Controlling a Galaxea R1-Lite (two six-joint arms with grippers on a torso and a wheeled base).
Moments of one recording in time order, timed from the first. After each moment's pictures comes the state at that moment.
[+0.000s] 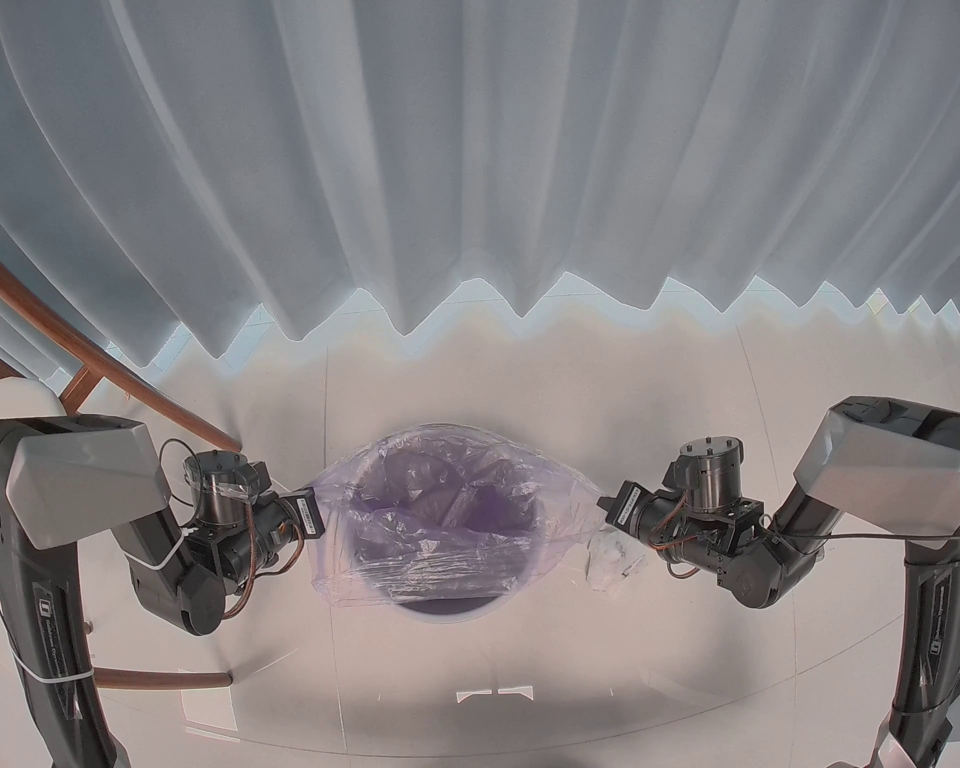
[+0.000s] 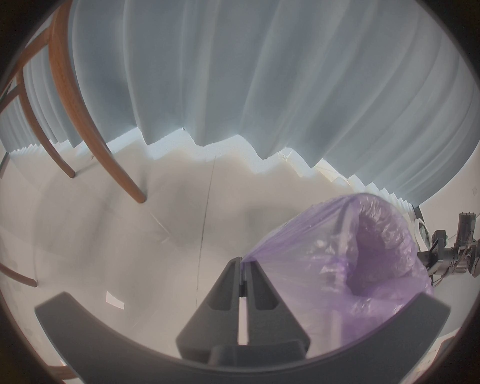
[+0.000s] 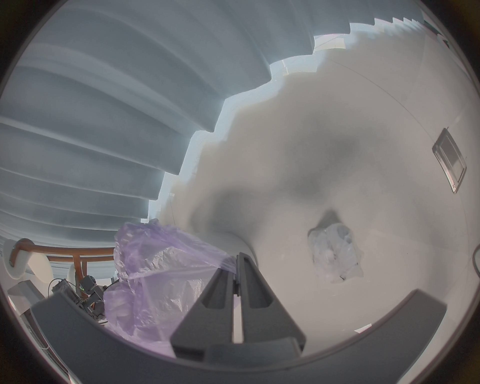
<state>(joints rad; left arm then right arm) -0.20 2.24 -0.63 -1.27 0.03 -0.28 0.43 2.29 -0.87 -0.96 0.08 0.75</state>
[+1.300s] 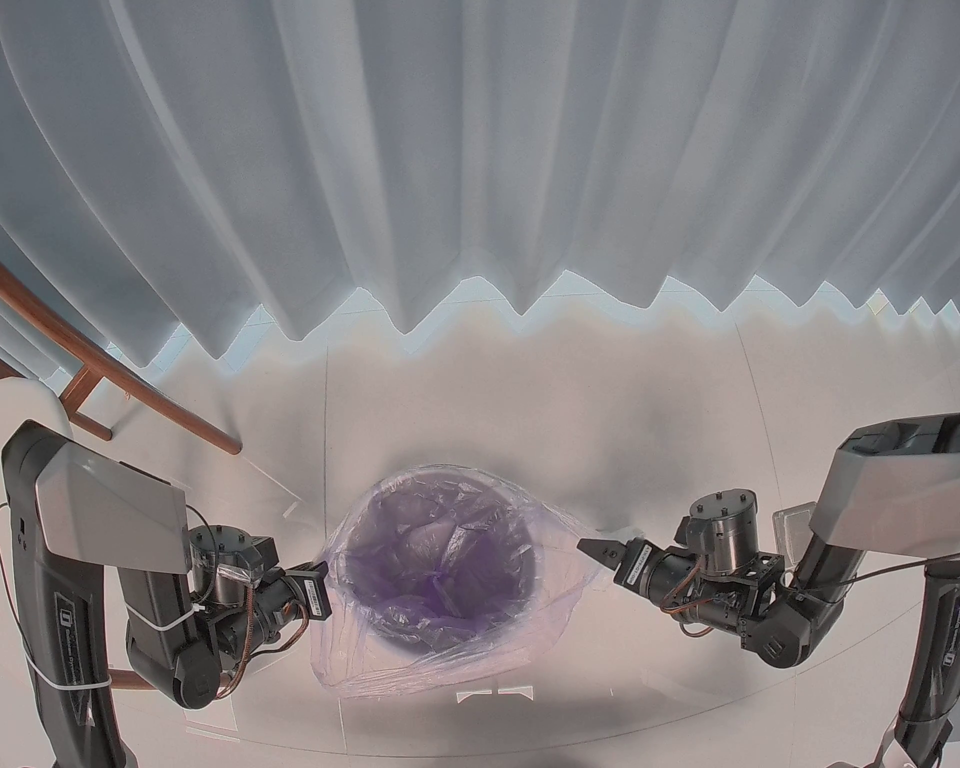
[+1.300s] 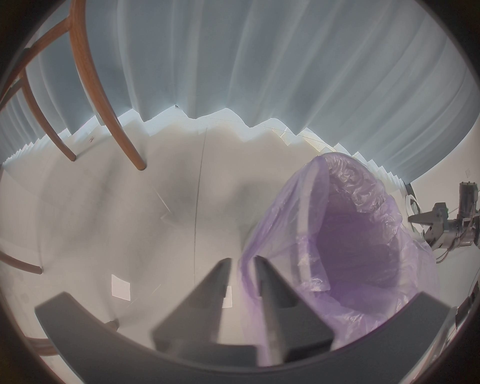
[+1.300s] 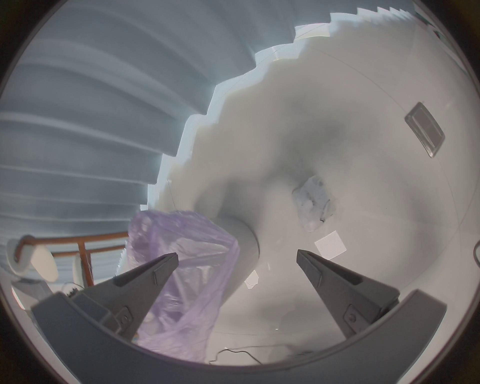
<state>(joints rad) -0.28 2.30 -0.28 -1.55 0.04 -0.26 0.53 2.21 -0.56 -1.09 0.02 0.83</state>
